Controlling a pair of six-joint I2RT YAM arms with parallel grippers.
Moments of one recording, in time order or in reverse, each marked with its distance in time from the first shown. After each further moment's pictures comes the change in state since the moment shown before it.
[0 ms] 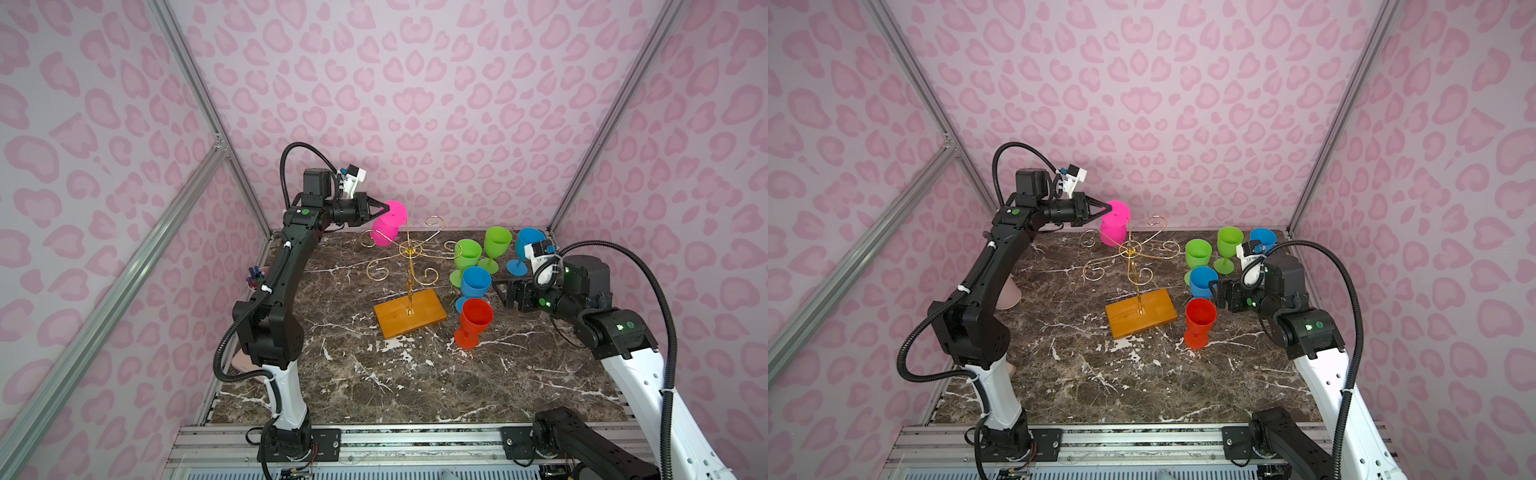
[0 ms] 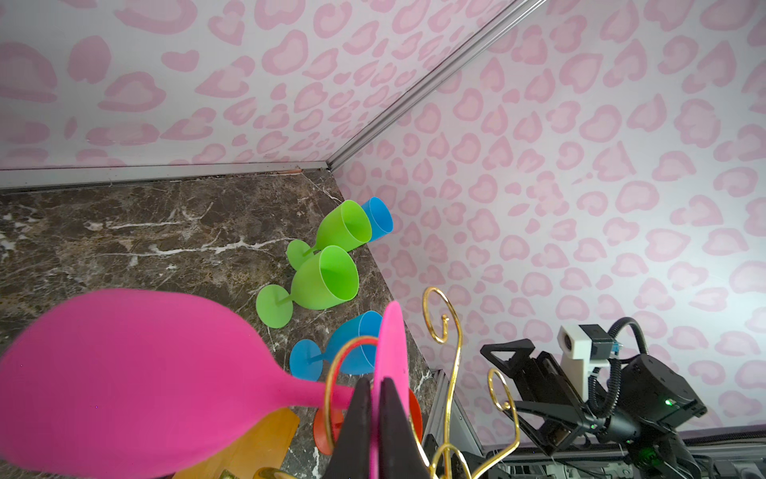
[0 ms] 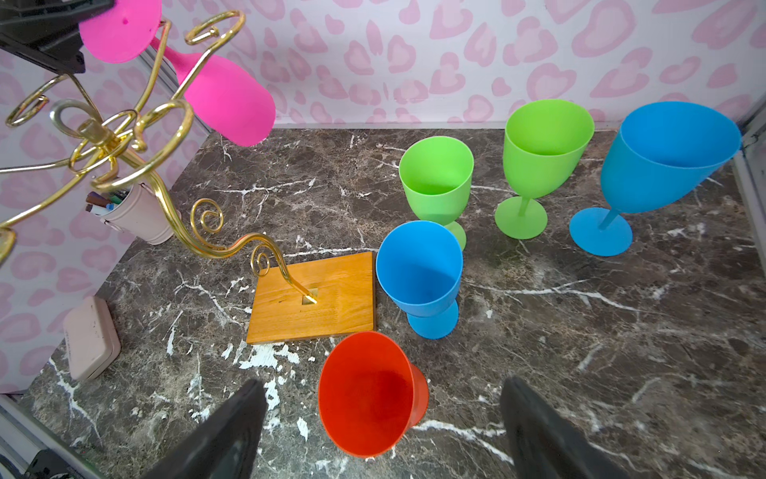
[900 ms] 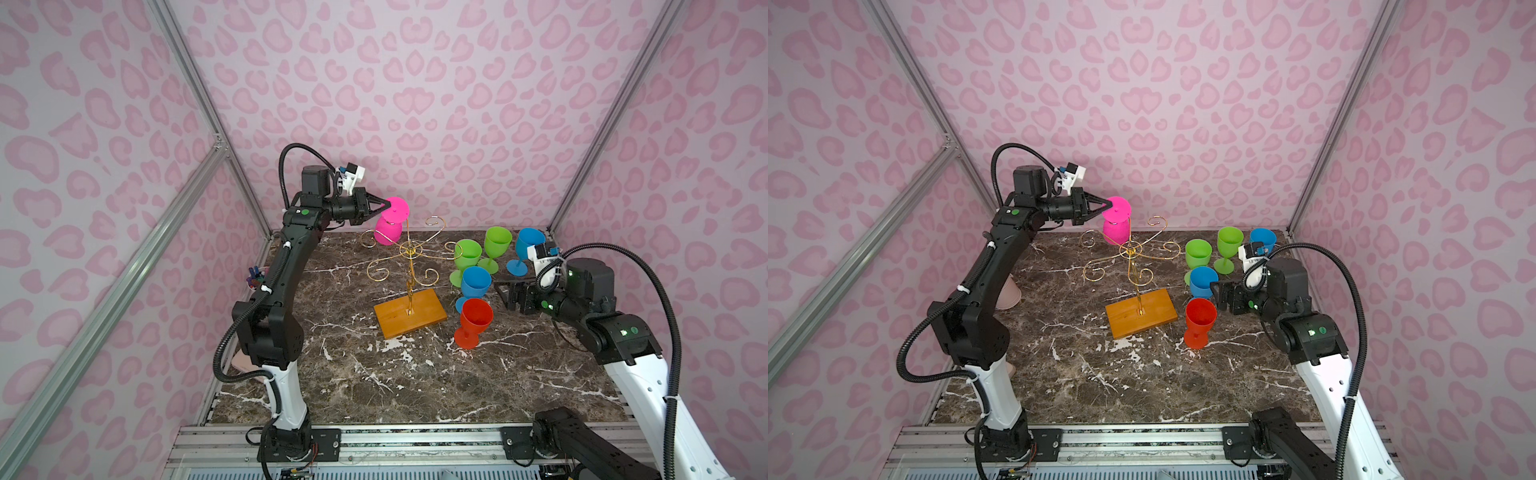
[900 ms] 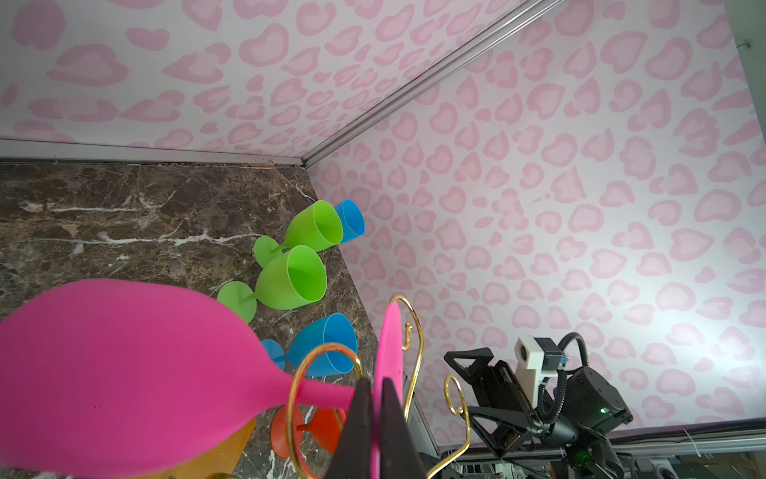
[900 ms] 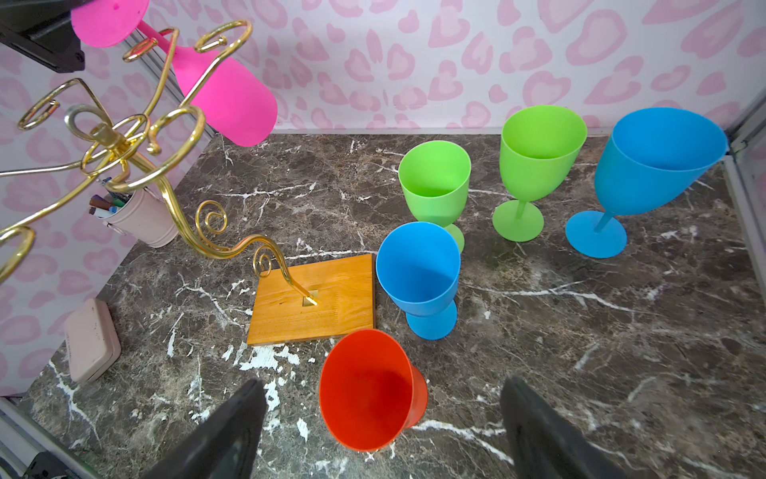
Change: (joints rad) left arm 0.001 -0.001 -0.003 0.080 0.068 -0.178; right arm -0.002 -0.027 -0.010 -0.001 0.003 0.000
